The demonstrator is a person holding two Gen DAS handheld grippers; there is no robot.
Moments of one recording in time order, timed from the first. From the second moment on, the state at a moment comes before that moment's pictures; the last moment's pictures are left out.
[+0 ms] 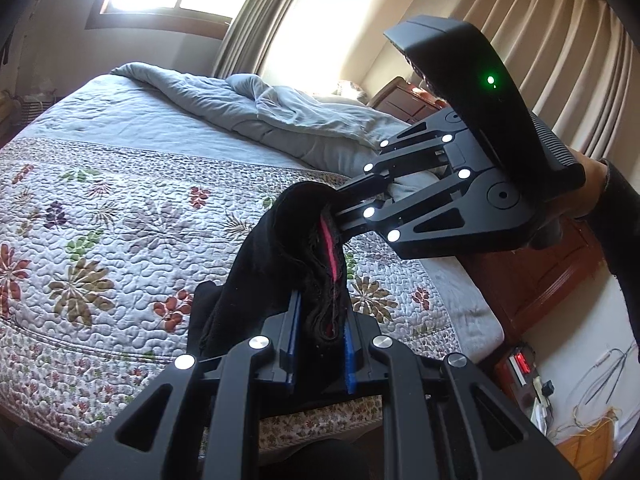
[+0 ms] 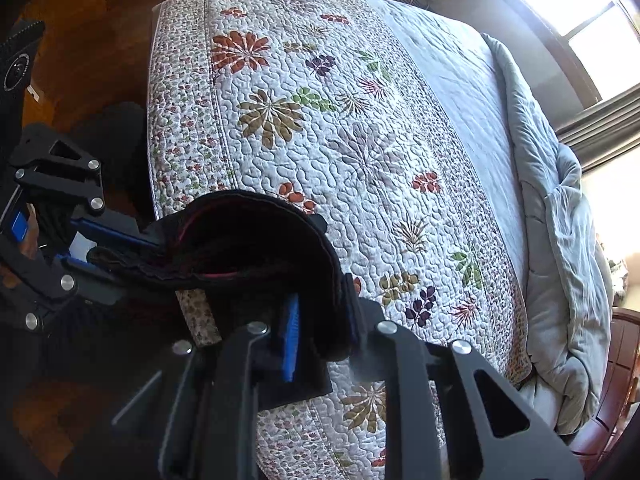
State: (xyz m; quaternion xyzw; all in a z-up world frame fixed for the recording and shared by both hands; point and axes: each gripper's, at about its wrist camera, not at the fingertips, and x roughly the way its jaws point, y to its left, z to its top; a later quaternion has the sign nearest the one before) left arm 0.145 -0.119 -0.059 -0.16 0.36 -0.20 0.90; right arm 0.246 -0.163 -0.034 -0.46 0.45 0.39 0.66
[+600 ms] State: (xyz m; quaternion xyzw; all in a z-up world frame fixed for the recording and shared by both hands) left arm 0.161 -0.158 -0.072 -0.16 0.37 -0.23 0.89; right arm 0.254 -0.208 -0.055 -0.45 0.45 0.37 0.67
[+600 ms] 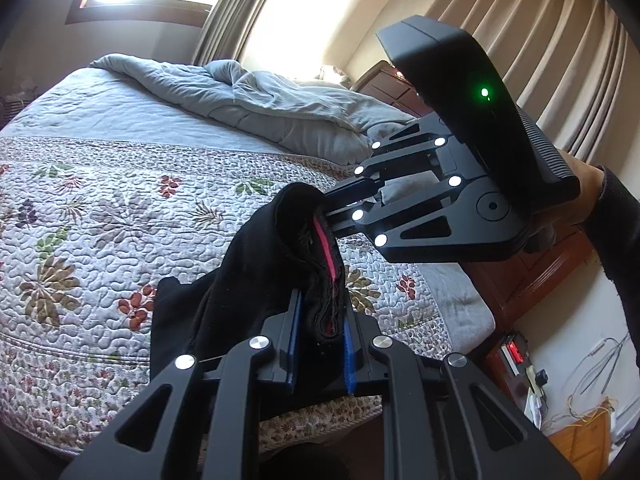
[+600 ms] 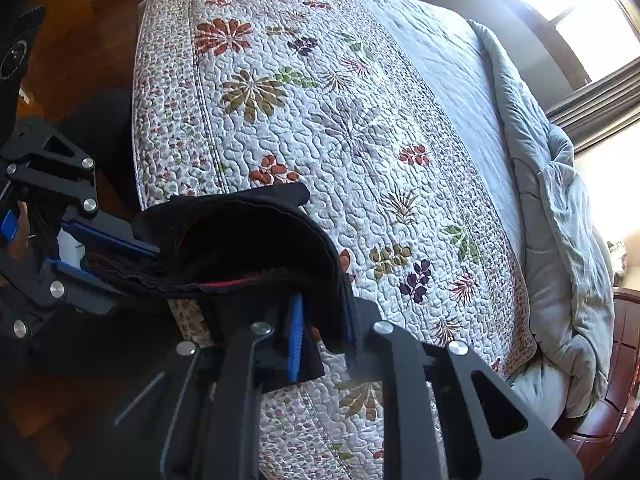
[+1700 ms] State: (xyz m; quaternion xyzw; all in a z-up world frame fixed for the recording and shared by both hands) left arm 0.211 -0.266 -0.162 -0.14 0.46 -0.28 0.83; right arm 0.281 -0.318 -0.158 -0.41 0.50 0.36 0.68
